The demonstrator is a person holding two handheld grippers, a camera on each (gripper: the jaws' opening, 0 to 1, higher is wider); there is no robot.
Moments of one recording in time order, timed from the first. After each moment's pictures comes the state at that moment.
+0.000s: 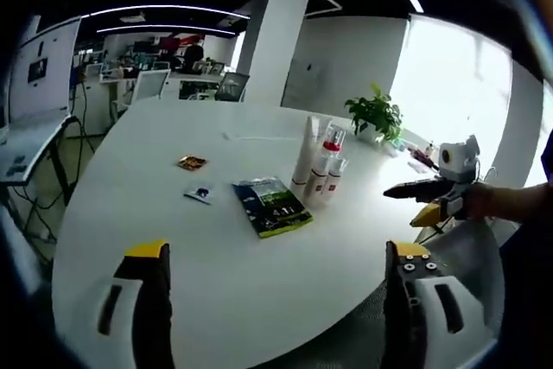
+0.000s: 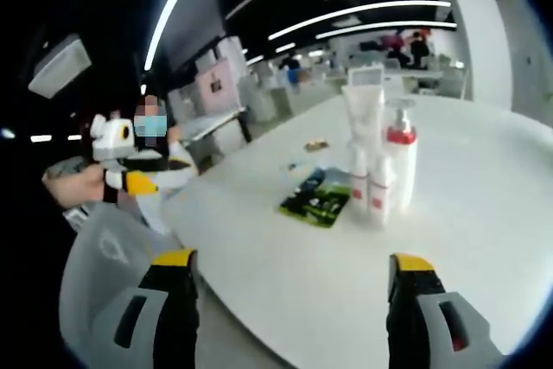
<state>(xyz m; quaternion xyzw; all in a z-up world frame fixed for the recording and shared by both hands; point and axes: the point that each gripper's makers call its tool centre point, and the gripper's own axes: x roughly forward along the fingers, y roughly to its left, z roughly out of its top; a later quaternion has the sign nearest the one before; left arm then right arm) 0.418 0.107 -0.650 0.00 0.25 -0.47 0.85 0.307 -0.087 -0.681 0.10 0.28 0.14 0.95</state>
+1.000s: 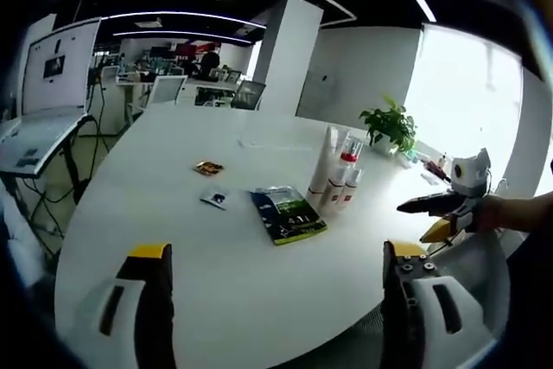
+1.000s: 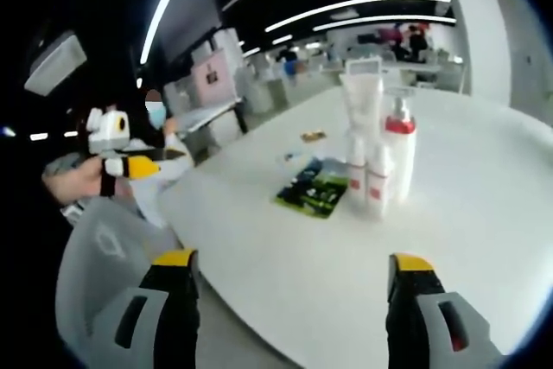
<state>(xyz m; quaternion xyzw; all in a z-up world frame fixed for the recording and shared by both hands) 0.427 0.107 -0.649 -0.02 0.25 -0.45 0.85 0.304 -0.088 -0.690 0.09 0.30 0.13 0.94</state>
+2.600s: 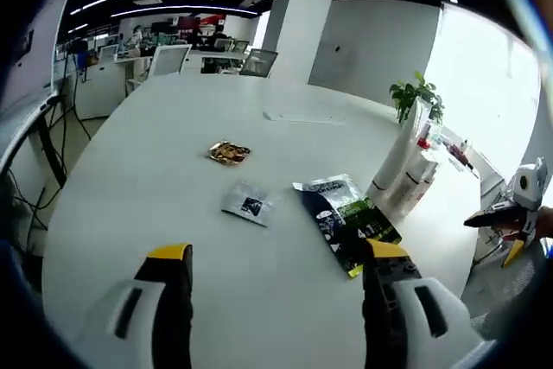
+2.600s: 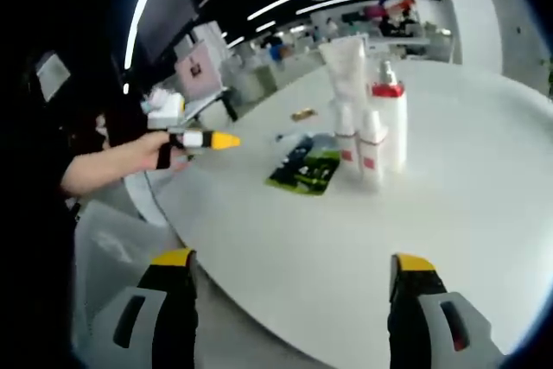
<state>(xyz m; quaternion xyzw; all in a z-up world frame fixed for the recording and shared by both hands) 0.557 0.051 -0.730 0.03 0.31 -0.43 0.84 0.299 -0.091 -0.712 0.14 0.35 0.12 0.92</state>
